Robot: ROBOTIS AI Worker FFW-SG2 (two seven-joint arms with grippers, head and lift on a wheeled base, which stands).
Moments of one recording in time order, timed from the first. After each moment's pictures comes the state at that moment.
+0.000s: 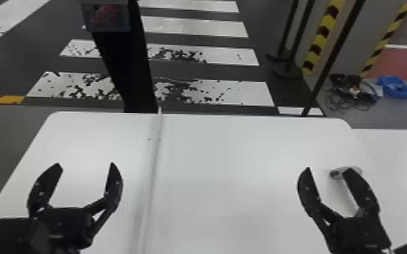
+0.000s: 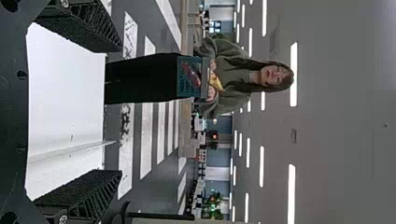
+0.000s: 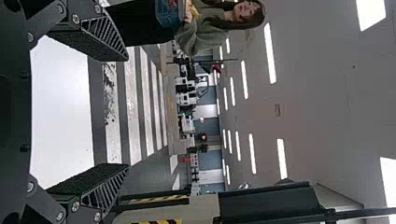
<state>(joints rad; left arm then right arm) 0.56 0.33 -0.20 -2.05 0.16 -0.19 0.33 0.64 -0.27 0.01 -1.95 -0.30 -0.41 -0.04</state>
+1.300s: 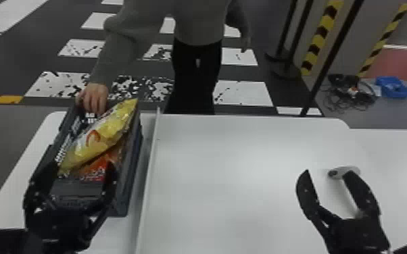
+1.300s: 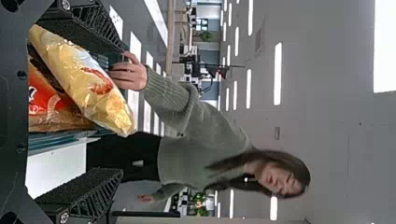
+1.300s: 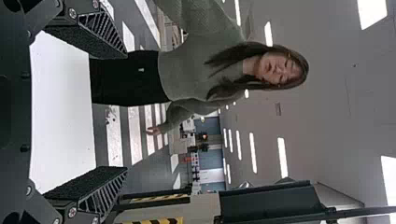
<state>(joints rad) 0.57 0.33 -0.21 -2.03 0.14 -0.28 0.32 0.65 -0.27 0.01 -1.95 -0.30 -0.41 -0.04</state>
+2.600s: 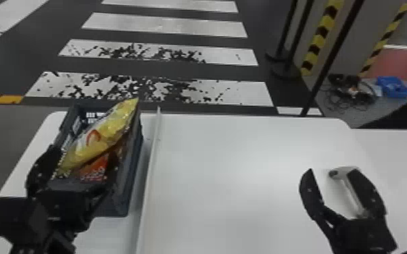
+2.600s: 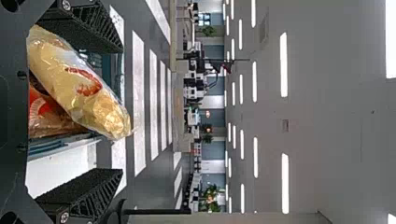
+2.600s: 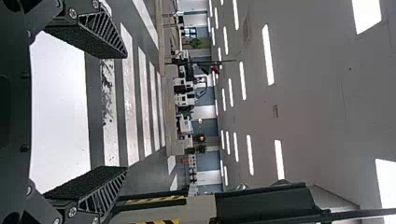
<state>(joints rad) 0.52 0.33 -0.18 -2.09 0.14 -0.12 0.28 0.68 -0.28 0.00 -1.99 -0.30 -0.41 -0.04</state>
